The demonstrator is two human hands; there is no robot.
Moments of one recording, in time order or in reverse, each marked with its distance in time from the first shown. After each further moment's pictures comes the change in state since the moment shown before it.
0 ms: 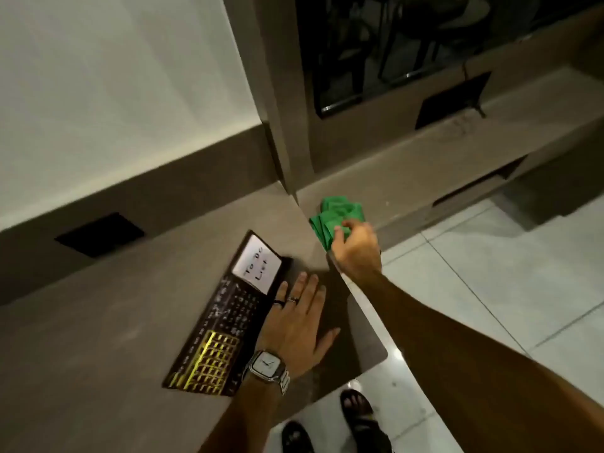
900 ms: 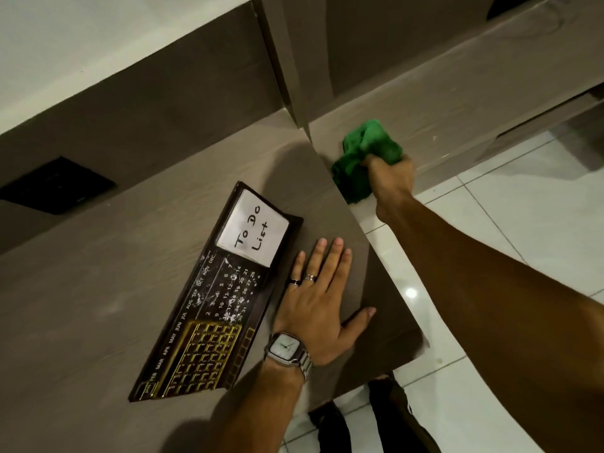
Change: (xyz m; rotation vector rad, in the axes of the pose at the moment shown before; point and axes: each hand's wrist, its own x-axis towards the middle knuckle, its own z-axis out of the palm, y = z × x) left_hand 0.030 -0.004 0.080 -0.135 0.076 -0.015; right_hand 0.096 0.051 0.079 0.830 0.016 0.539
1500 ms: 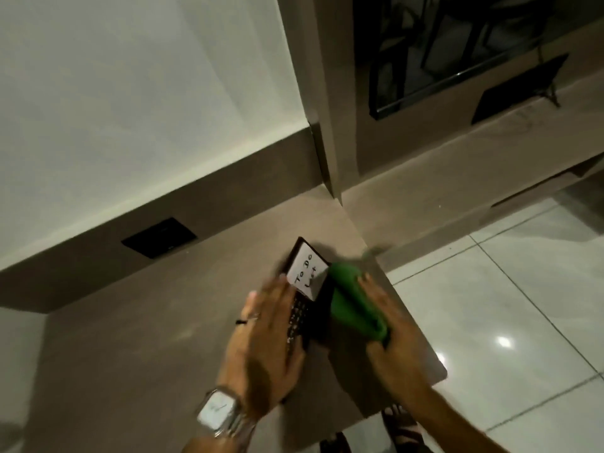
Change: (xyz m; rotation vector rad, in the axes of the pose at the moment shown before) left_hand -0.096 -0.051 -0.151 -0.092 0.223 -0.140; right_hand -0.220 0.042 -0.066 -0.332 -0.424 -0.743
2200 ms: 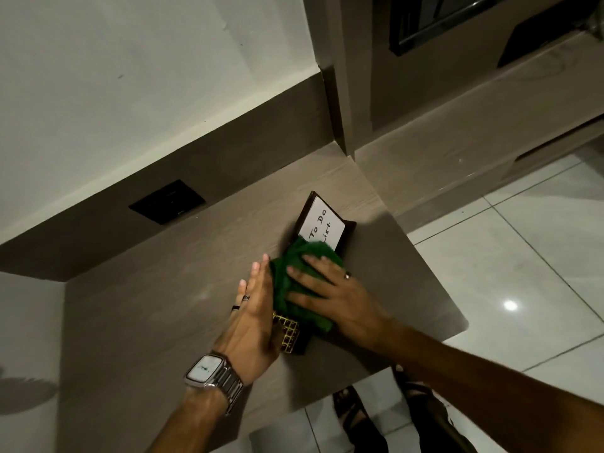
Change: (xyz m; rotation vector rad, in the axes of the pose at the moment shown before) left_hand -0.038 -0.049 0.006 -0.234 -0.287 -0.168; right_hand 0.015 0.013 0.073 -0.523 -0.509 -0.737
